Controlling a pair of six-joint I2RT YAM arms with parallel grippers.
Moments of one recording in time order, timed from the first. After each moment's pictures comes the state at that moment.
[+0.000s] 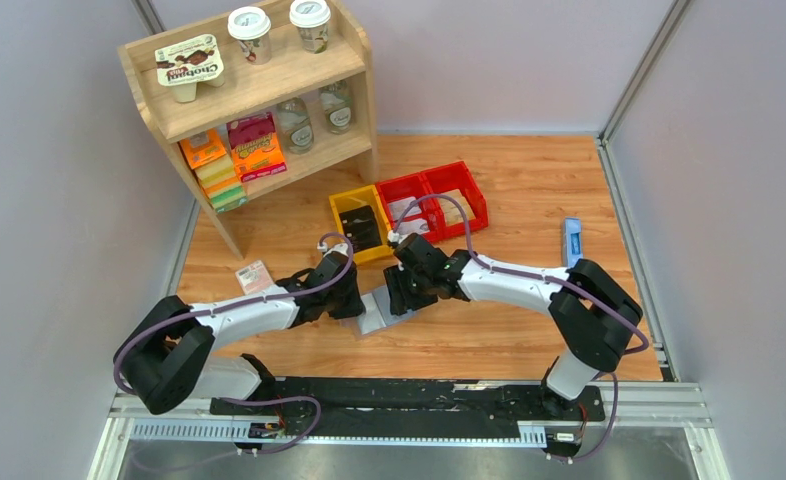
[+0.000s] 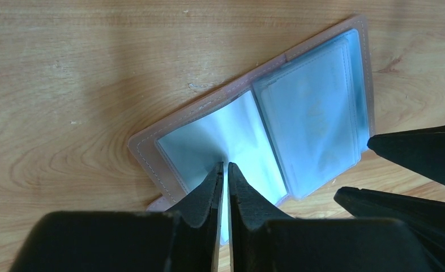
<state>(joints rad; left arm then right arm) -0.74 1.30 0.52 -0.17 -0.04 -0.82 0.92 1.65 1.00 -0.36 -0.09 0.53</state>
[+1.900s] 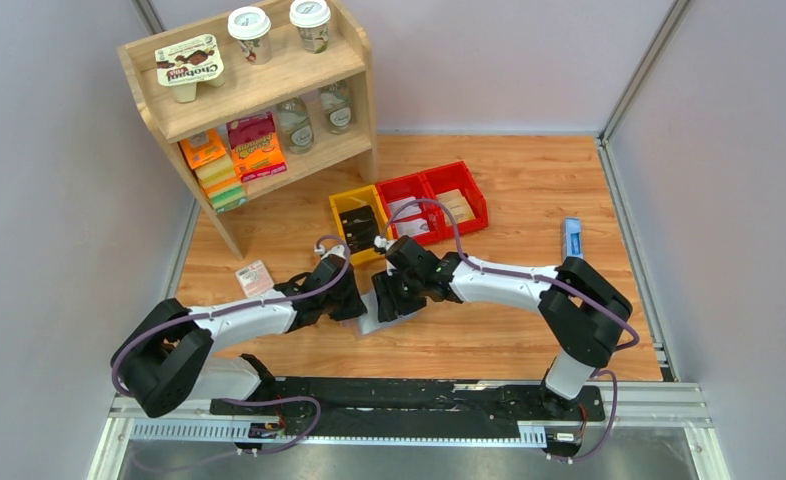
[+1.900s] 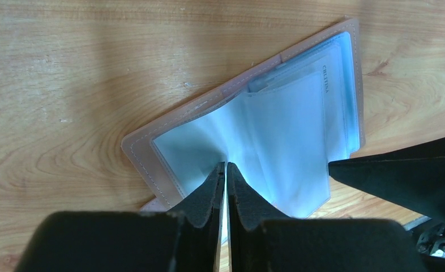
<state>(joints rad) -0.74 1.28 0.48 -0.11 -0.03 -0.86 0.96 1.70 1.02 -0.32 -0.19 0.52</state>
